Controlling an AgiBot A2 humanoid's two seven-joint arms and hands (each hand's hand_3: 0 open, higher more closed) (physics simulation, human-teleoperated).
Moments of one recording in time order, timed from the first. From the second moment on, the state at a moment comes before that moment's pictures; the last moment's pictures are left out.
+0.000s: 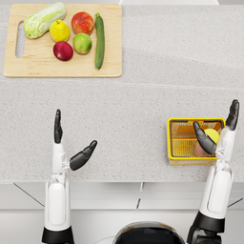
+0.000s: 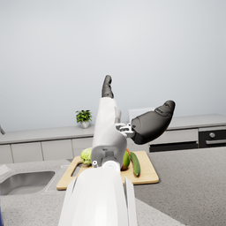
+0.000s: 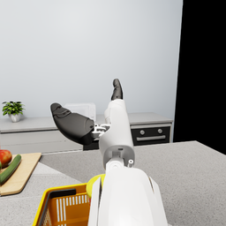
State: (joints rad) left arm 0.30 1.33 -0.04 -1.85 1.42 0.00 0.00; right arm 0.41 -1.50 -0.18 1.69 1.58 0.01 -0.03
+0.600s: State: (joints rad) left arm 0.46 1.34 -0.15 -1.63 1.42 0.00 0.00; right arm 0.47 -1.48 -0.13 1.66 1.58 0.00 0.00
